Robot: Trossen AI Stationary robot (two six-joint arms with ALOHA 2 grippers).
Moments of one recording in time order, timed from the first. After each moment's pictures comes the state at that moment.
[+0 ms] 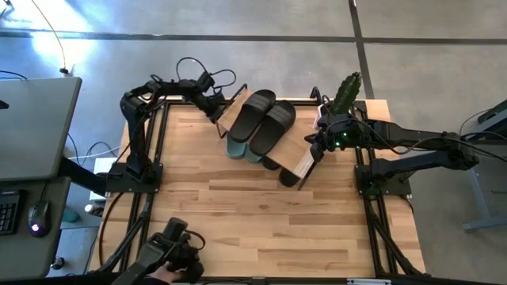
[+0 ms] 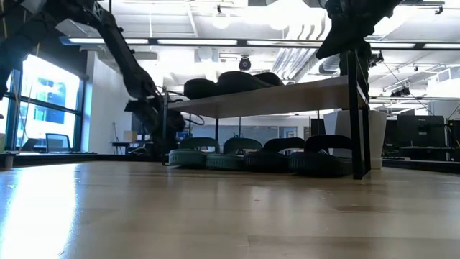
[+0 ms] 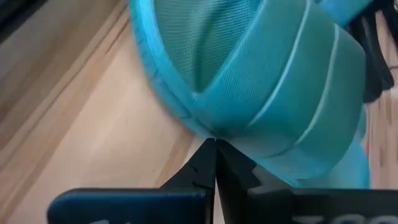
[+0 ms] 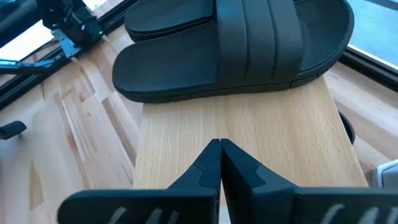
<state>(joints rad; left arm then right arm) 1.13 2.03 1.20 -0.51 0.77 0.31 -0.17 0.95 0.90 -0.61 0.16 0.49</state>
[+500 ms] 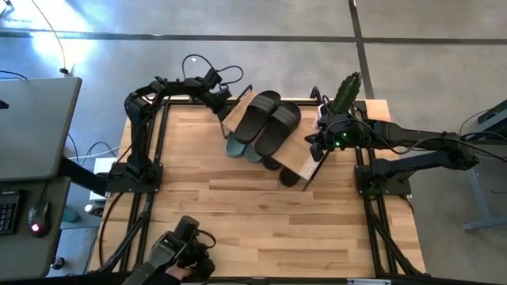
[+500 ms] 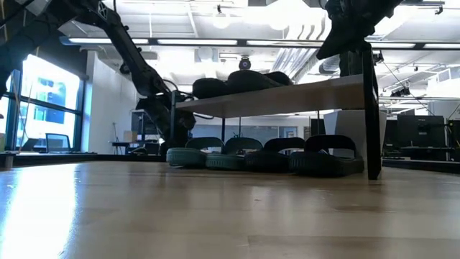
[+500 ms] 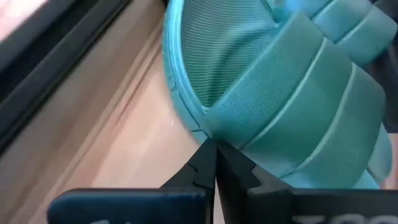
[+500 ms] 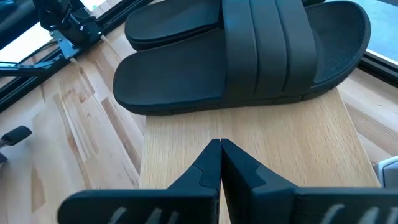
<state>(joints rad) 1.07 2.07 1.28 -0.45 0.68 0.23 -0.17 0.95 0.90 -0.61 0.17 0.51</state>
